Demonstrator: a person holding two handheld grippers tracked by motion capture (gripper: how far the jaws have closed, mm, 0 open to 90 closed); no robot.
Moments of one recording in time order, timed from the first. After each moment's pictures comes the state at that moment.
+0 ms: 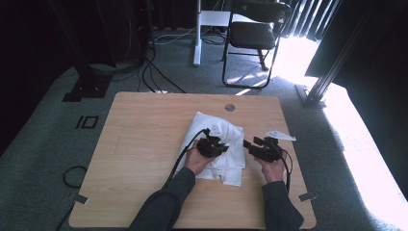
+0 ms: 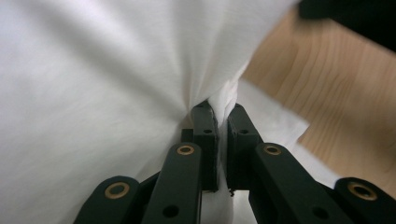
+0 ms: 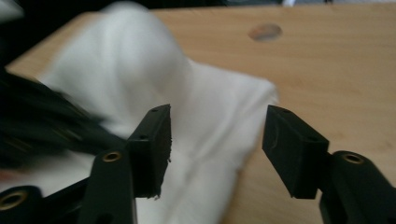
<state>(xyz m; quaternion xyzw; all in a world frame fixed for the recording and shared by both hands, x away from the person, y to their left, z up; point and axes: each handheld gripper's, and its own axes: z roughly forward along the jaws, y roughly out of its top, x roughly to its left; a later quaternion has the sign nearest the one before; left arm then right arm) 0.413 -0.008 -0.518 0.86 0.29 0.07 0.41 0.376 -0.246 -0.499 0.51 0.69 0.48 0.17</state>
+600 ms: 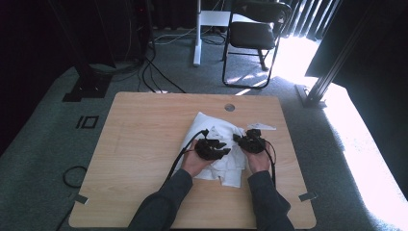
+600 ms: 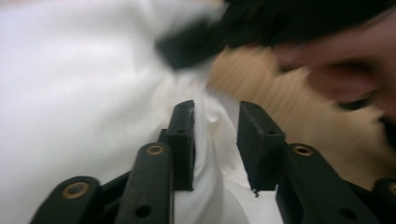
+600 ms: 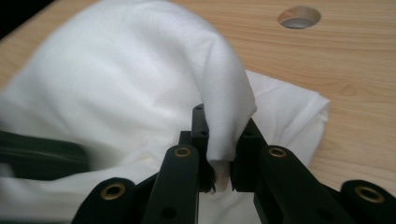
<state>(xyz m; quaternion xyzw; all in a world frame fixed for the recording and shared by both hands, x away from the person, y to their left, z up) 0.392 0.007 -0.484 0.85 0.25 0.08 0.46 0.413 -0.201 -0.506 0.51 0.72 0.44 0.15</state>
